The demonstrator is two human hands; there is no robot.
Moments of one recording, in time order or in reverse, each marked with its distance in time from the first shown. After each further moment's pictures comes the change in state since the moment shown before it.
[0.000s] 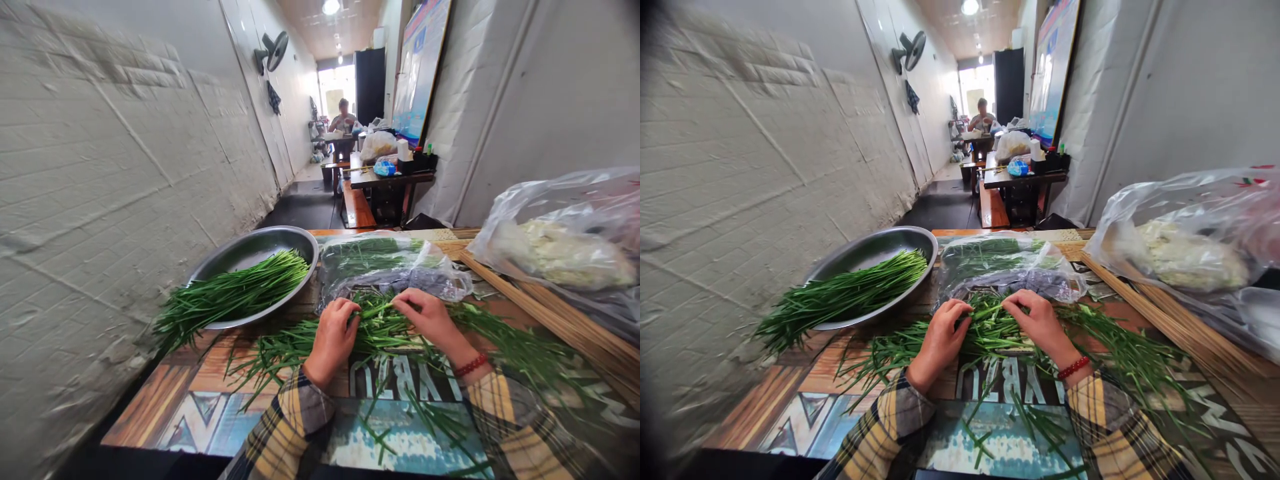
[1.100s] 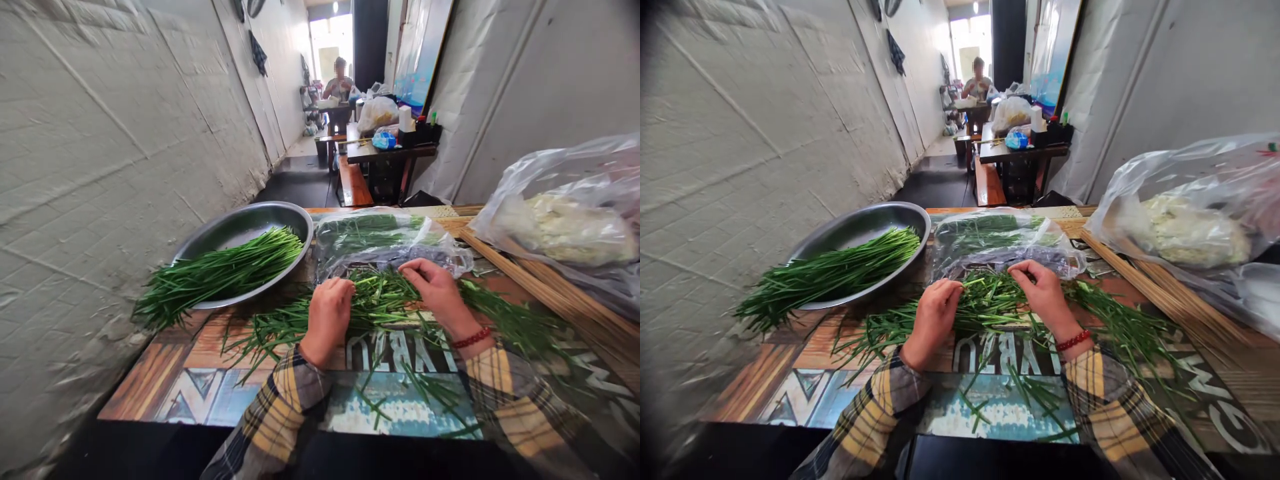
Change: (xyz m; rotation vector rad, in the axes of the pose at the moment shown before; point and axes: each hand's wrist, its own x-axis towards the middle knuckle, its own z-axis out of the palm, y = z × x) left_hand 0.002 0.013 -0.003 0.136 0.051 -0.018; right_hand 0.000 -0.004 -0.004 0.148 0.151 0.166
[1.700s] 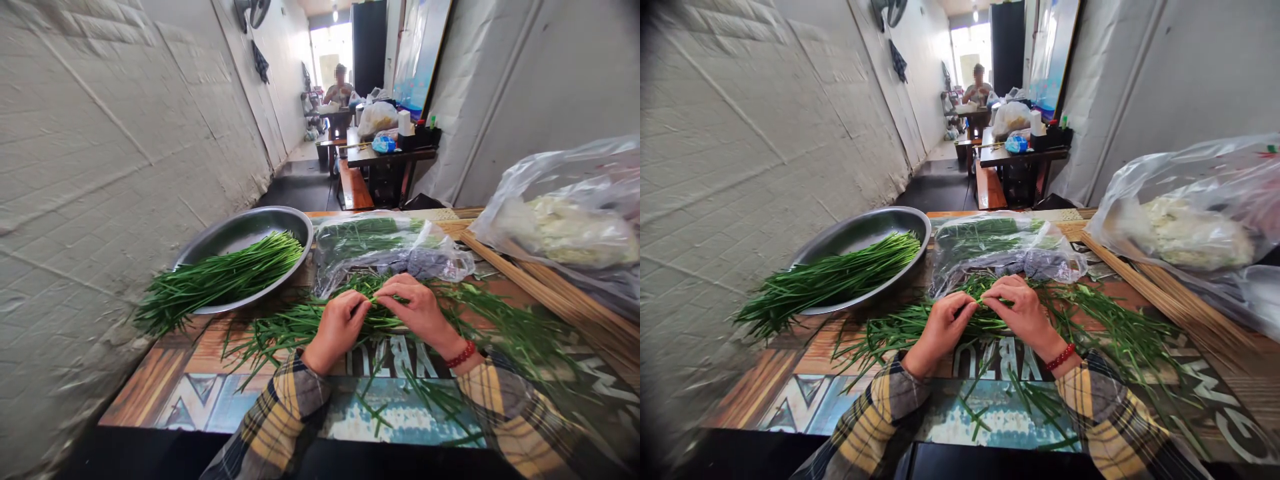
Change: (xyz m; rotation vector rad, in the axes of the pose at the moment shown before) left_hand 0.000 0.009 0.005 -0.345 -0.147 0.020; right_hand -0.013 -0.021 0.020 -0.142 -0.145 -0.430
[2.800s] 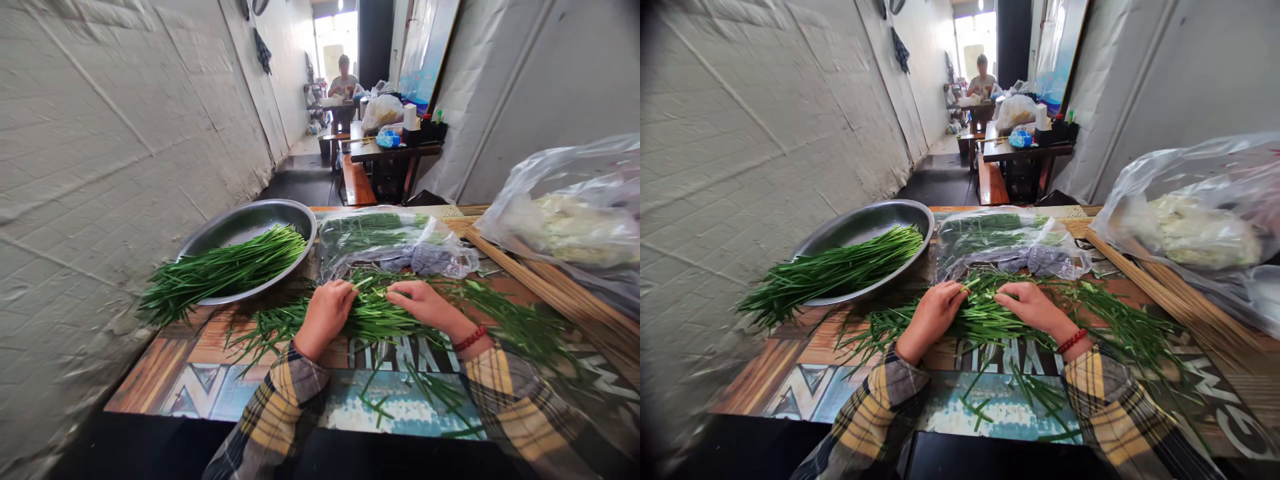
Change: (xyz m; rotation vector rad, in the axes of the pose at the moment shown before) left_hand 0.001 -0.016 -0.021 0.405 -0.097 -0.034; right_hand -0.006 0.028 -0.009 0.011 -0.385 0.266
